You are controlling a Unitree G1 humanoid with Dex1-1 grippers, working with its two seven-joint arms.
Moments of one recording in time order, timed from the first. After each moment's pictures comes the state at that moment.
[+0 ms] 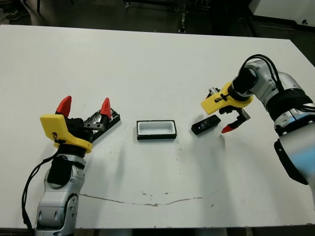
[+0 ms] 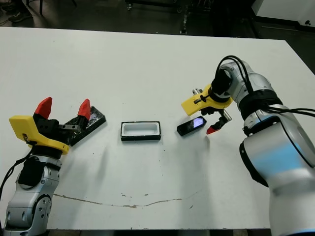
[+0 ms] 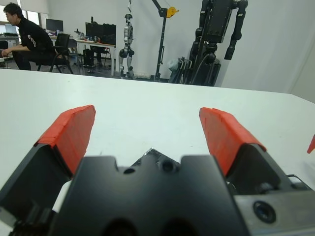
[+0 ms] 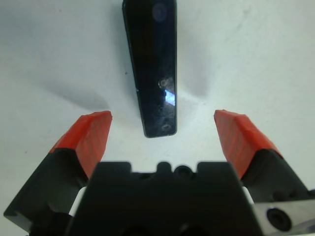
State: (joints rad) left arm 0.04 0.13 0.09 -0.36 -0.21 0.13 -0.08; right arm -1.22 -0.51 0.61 1.23 -0.61 -0.53 1.33
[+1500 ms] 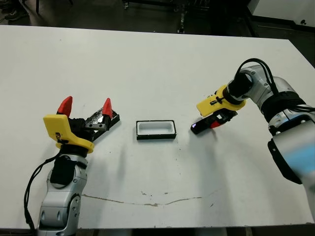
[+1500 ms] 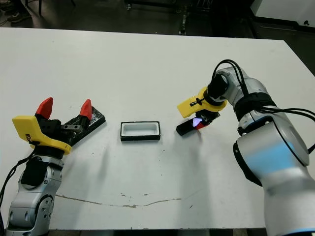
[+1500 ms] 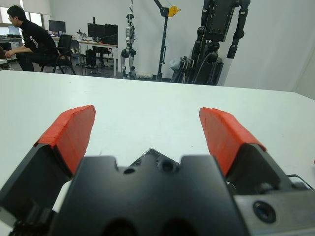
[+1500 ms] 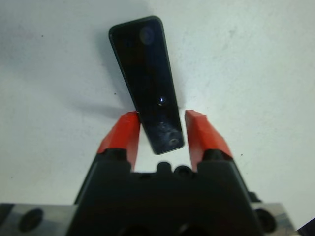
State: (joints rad) left arm 0.04 0.12 0.08 -0.37 -0.19 0.13 -0.05; right arm -1.22 -0.46 0.59 1.30 -0.62 -0.57 1.24
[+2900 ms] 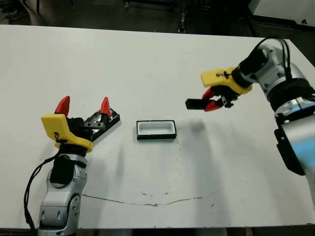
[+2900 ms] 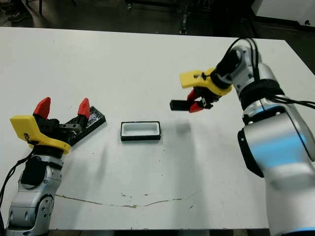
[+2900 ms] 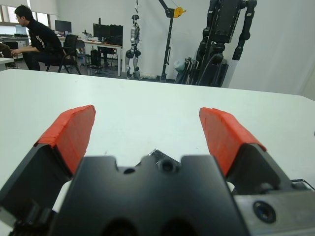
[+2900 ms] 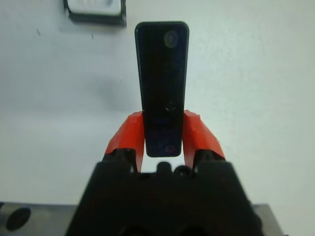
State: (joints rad) left arm 0.04 0.12 0.08 -0.37 -0.19 0.13 -0.03; right arm -1.30 -0.48 0.39 1.26 -0.42 -0.20 1.47
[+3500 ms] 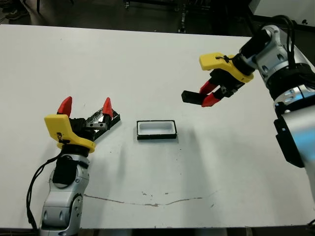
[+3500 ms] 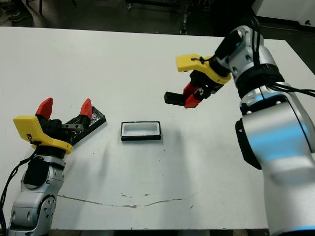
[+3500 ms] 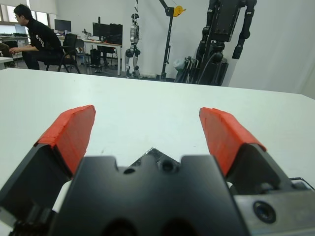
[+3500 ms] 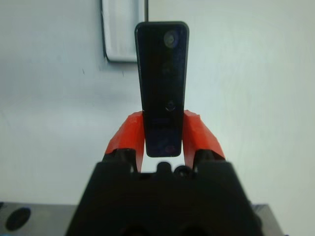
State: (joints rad) left arm 0.04 0.11 0.06 -0.37 -0.17 0.13 -0.02; right arm -1.38 -0.42 0.42 1.24 -0.36 -0.08 1.61
